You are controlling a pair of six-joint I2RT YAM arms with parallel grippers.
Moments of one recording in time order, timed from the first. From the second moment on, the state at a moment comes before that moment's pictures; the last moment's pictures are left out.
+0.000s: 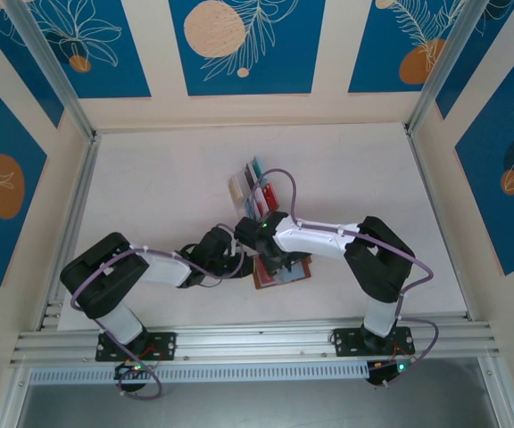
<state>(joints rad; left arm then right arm) -0.81 1.65 0.52 0.35 0.35 -0.81 0.97 1.80 1.21 -1.07 0.37 0.56</state>
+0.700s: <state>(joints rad) -0.80 1.65 0.49 0.41 0.35 -0.83 0.88 1.69 1.08 -0.81 -0.03 0.49</state>
